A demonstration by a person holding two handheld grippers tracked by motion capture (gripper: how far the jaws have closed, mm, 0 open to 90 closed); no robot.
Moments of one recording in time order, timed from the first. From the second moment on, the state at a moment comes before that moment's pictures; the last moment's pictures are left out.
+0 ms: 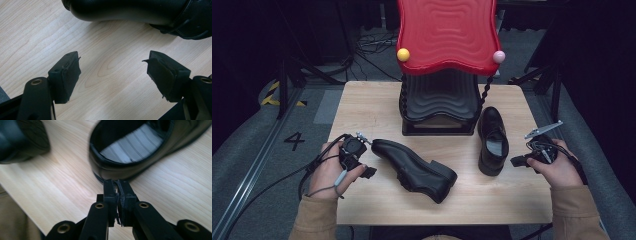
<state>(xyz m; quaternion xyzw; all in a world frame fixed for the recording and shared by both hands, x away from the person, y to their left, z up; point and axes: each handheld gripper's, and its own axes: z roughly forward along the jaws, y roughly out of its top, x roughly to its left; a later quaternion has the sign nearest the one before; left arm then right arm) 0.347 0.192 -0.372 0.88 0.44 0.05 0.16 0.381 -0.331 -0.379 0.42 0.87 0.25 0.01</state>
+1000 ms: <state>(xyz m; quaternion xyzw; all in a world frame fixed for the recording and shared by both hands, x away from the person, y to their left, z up) 0.340 0.191 -0.368 0.89 0.43 0.07 0.17 0.374 -0.227 -0.367 0.27 0.92 0.28 -0.03</state>
